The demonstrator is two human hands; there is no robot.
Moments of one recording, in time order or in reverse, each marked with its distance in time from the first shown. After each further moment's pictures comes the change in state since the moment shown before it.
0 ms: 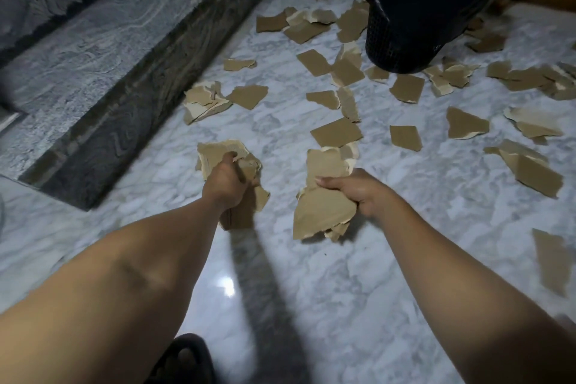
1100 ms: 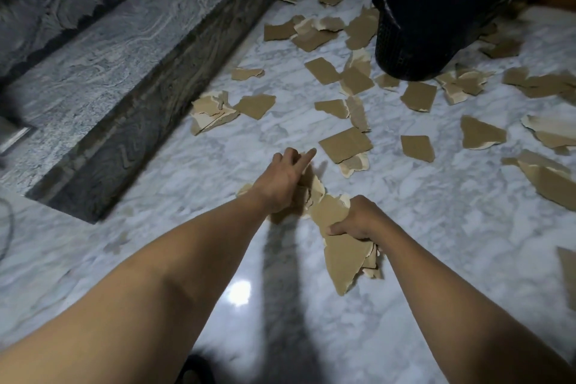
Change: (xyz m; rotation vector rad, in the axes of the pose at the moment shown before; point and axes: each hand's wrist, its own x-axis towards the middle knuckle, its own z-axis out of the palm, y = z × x) left_hand 0.016 0.072 0.030 0.490 -0.164 0.573; right_hand 0.022 0.025 0.006 -0.829 0.087 0.008
